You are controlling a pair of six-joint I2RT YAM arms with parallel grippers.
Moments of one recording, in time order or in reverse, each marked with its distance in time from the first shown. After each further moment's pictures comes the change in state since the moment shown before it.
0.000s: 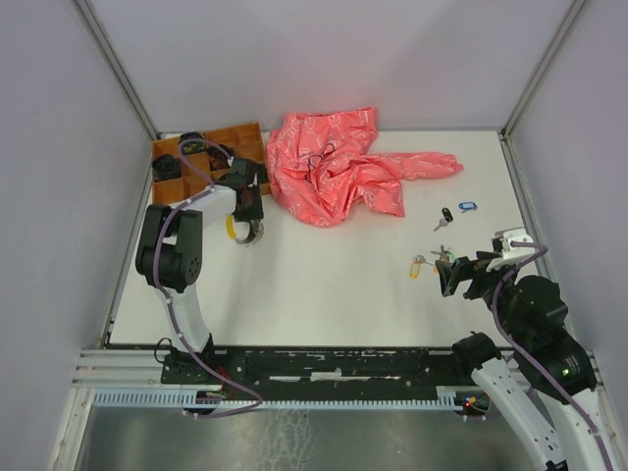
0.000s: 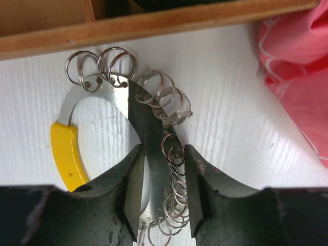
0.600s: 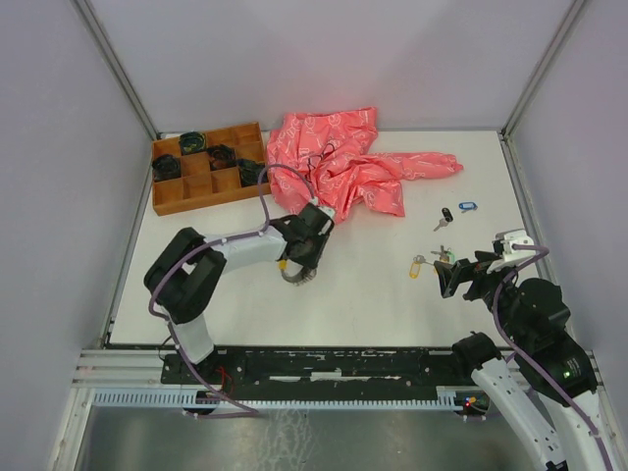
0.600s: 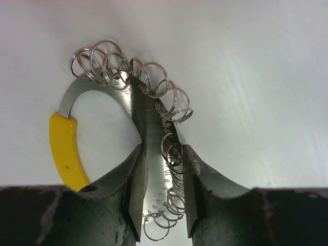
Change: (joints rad) left arm -0.469 -0.163 -0.216 0.028 0.031 0.022; right arm 0.006 -0.016 -0.005 0.014 -0.022 -0.001
